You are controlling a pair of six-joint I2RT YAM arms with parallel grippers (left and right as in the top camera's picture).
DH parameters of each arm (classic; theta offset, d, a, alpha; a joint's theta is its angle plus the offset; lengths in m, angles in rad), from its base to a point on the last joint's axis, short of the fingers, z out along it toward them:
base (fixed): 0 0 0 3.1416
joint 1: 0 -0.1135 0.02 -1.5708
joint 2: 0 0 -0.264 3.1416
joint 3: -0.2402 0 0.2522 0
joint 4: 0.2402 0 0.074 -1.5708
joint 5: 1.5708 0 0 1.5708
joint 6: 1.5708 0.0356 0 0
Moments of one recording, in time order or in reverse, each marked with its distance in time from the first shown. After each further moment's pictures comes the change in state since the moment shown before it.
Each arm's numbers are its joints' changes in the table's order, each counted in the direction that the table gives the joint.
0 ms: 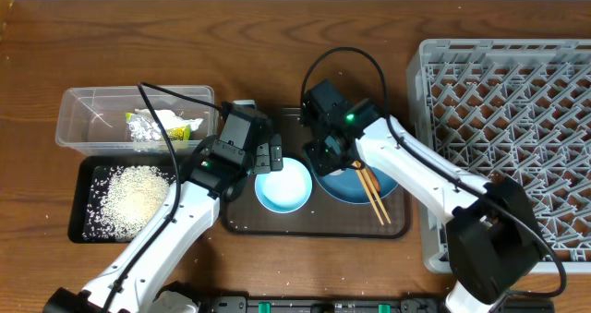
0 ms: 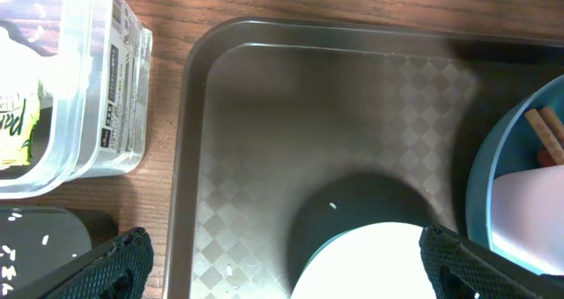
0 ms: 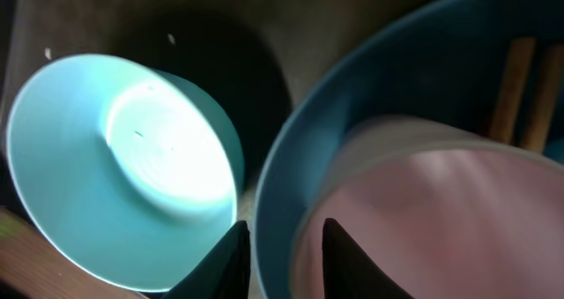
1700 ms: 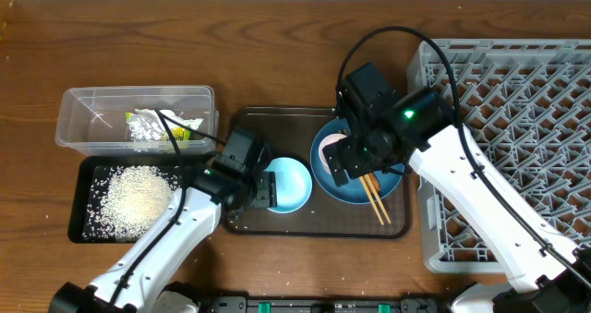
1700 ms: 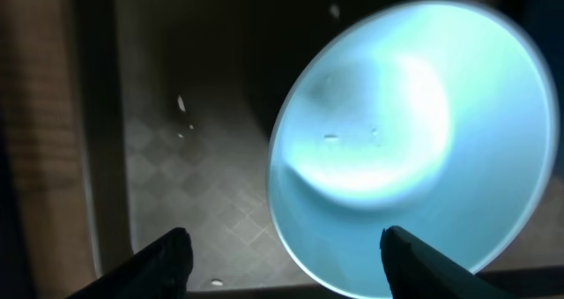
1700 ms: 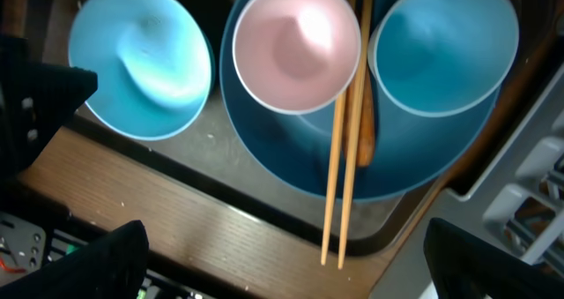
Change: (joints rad) left arm 0.000 0.000 0.103 0.183 0.246 -0.070; right arm 0.051 0.251 -0.165 0.439 0.084 0.003
